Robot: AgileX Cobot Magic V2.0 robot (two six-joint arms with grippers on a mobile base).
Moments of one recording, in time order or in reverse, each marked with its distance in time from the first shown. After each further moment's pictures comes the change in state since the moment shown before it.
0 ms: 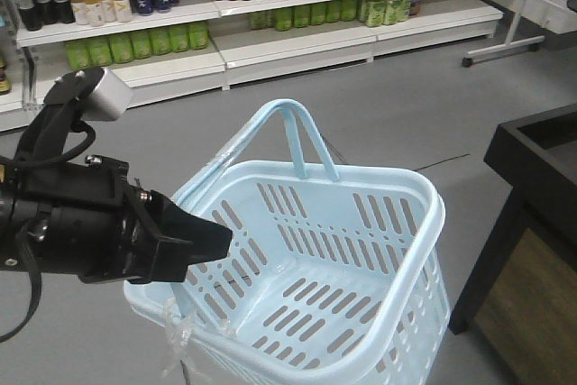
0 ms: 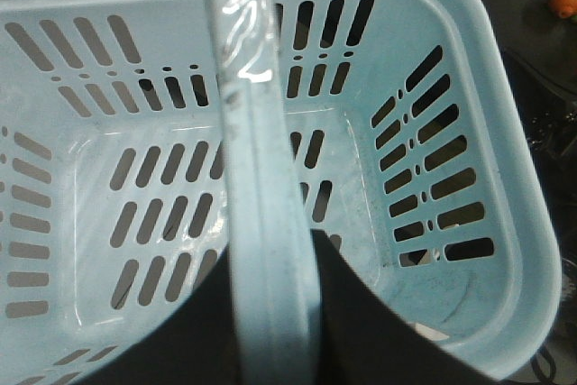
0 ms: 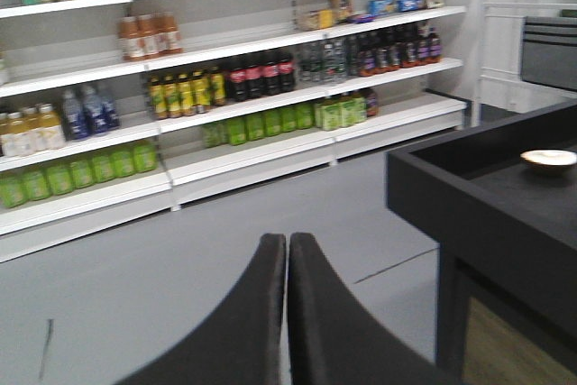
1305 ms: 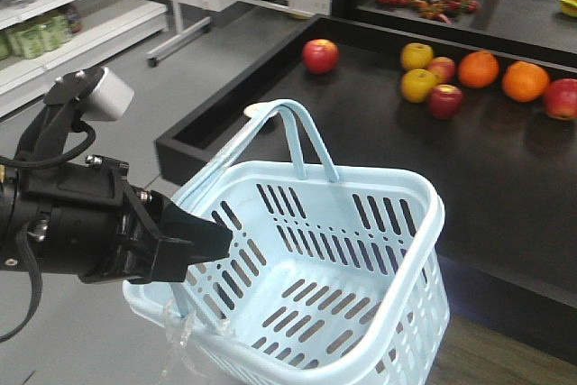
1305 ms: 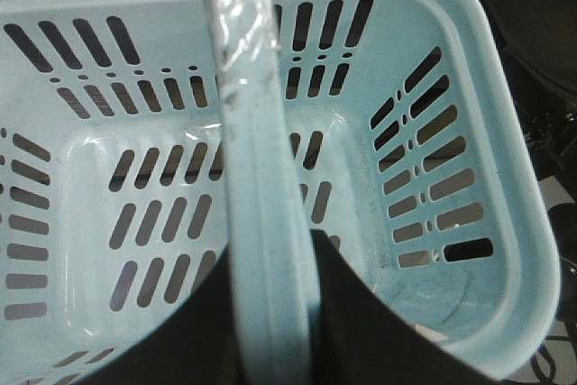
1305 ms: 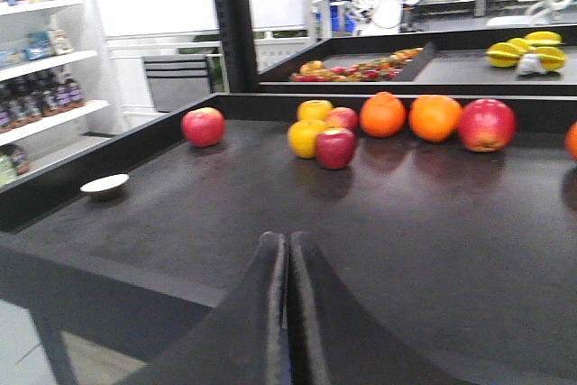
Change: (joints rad) left arm 0.000 0.000 0.000 0.000 0.000 0.000; right arm 0.000 0.000 0.000 0.000 0.000 0.000
